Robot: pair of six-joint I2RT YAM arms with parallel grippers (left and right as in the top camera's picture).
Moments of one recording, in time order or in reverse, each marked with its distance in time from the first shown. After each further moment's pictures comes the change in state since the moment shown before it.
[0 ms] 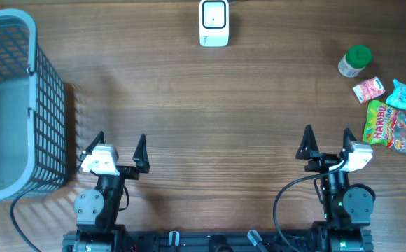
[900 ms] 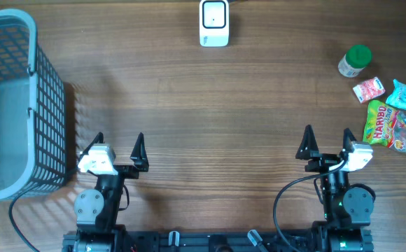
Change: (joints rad) left arm 0.000 0.000 0.000 -0.001 -0.023 -0.059; right arm 0.000 0.000 0.000 0.000 0.000 0.000
